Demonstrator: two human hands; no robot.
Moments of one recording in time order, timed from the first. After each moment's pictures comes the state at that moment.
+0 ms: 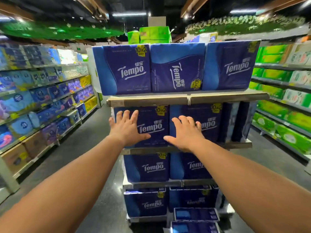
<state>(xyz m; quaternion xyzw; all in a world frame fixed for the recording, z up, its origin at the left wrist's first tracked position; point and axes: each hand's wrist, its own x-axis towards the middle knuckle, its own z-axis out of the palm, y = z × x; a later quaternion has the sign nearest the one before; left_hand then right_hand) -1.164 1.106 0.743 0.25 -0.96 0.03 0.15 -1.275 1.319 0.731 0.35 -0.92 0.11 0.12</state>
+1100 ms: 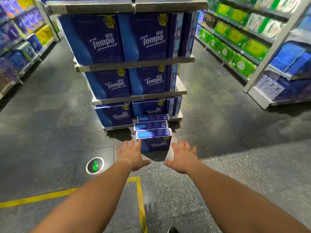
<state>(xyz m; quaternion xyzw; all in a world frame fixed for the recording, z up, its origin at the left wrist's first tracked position) -0.892 1.533 0.439 0.20 -0.96 -0.06 -0.17 -0.970 1.747 0.452 0.25 -0.95 0.02 -0.17</state>
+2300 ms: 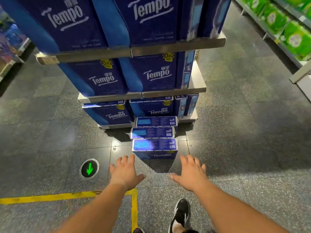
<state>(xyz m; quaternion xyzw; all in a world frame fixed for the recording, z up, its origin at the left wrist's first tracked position) -1.151 1.476 0.289 0.30 -0.92 -0.08 -0.24 -1.284 1.708 0.293 0.24 -0.93 0.05 -0.27</state>
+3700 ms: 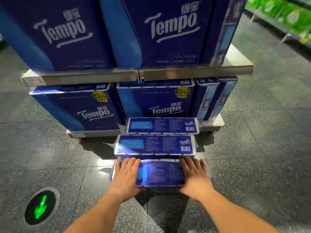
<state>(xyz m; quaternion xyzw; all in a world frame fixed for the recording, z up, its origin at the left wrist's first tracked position) -1.288 1.330 -0.163 0.13 -0.98 -0.03 -0.12 -1.439 1.580 -0.142 0.38 -0.91 0.00 -0.15</state>
